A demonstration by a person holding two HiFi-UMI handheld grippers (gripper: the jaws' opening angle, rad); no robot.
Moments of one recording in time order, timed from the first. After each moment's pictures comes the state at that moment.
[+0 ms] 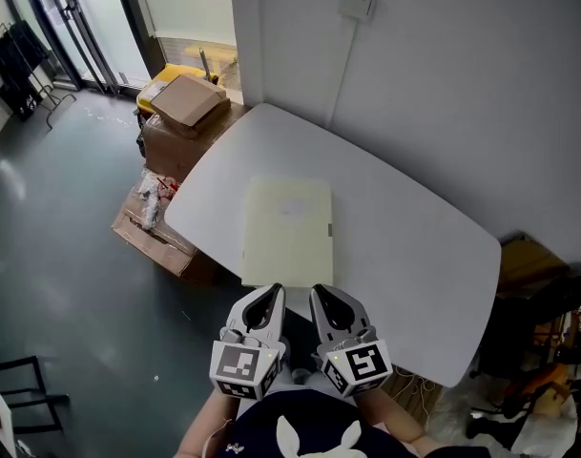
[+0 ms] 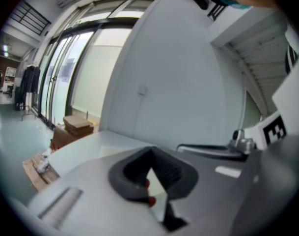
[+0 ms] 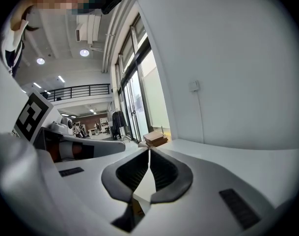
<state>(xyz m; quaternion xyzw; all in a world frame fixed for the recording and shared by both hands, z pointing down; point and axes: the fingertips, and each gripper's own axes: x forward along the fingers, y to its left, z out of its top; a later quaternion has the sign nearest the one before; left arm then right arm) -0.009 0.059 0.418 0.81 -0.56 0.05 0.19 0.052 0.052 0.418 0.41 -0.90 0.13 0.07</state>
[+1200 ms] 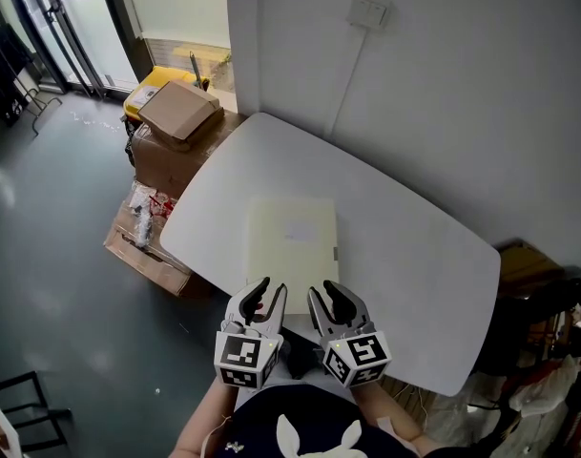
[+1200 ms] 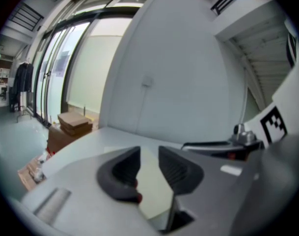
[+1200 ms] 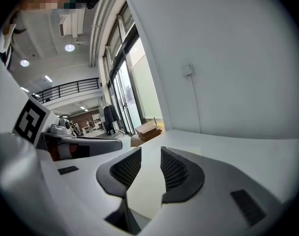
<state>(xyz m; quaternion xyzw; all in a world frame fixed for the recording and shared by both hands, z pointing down) -0.048 -0.020 0.455 0.81 -0.54 0.09 0.20 0.029 -0.023 0.460 0.44 -0.87 0.19 0.11</state>
